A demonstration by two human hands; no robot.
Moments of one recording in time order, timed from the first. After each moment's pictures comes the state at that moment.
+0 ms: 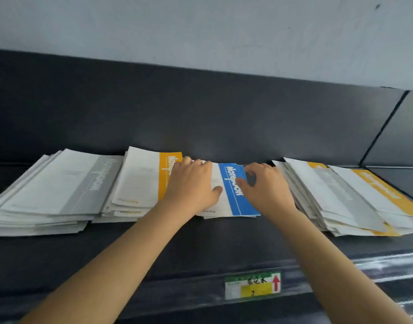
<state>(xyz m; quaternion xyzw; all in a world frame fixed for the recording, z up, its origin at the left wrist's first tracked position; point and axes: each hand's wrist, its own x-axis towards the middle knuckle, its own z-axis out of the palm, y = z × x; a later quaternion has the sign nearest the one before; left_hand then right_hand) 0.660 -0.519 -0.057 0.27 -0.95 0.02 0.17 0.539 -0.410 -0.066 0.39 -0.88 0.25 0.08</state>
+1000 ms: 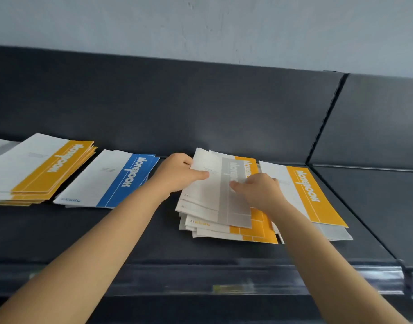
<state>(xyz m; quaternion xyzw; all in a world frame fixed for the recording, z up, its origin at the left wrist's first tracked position) 0.461 -0.383 -0.056 0.41 -0.80 -0.40 0.19 0.312 -0.268 -0.083 0.36 -0.89 0.24 -0.11</state>
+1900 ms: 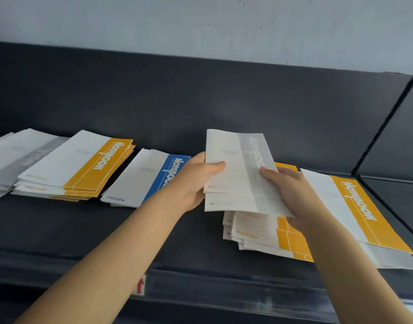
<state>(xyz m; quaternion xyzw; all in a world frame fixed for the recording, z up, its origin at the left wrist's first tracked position) 0.502 -0.400 -0.053 0.32 -0.56 -0.72 0.26 0.353 -0.285 -0.061 0.26 -0.67 0.60 -0.34</state>
